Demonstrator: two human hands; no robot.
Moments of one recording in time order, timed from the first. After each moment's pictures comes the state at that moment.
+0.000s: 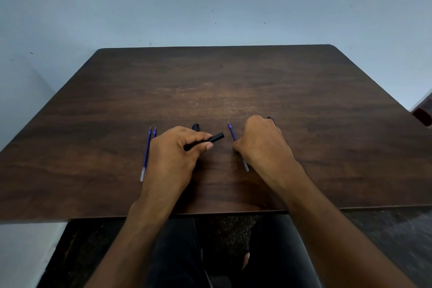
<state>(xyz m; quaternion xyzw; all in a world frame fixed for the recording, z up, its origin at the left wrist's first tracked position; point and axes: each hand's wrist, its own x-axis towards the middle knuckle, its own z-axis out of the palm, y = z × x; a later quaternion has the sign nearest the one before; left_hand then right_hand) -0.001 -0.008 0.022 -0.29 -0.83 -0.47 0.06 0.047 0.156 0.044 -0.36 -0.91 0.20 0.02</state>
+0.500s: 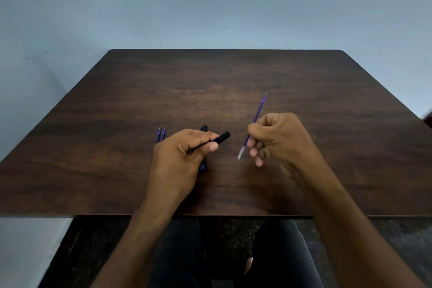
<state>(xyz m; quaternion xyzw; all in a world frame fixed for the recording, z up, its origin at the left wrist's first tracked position) 0.005 -0.019 0.028 -0.31 -0.78 -0.55 0.03 0.076 0.163 0.062 -0.24 -0.69 0.67 0.13</state>
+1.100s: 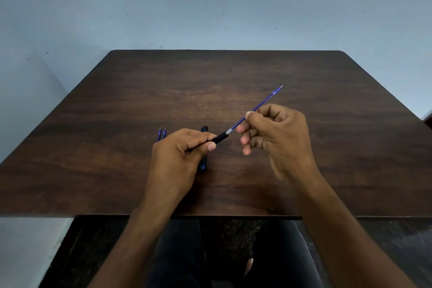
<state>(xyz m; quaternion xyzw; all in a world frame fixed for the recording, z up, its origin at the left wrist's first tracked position) 0.003 -0.021 0.027 -0.30 -0.78 -0.54 0.06 0.075 0.152 0.057 -0.14 -0.63 0.72 0.26</state>
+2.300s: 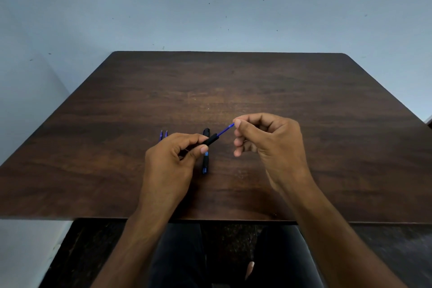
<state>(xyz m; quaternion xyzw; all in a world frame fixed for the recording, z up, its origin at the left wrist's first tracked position) 0.003 -0.029 0.028 -0.25 -0.82 -0.51 0.08 0.073 0.143 0.048 -0.11 -0.65 0.71 0.27</state>
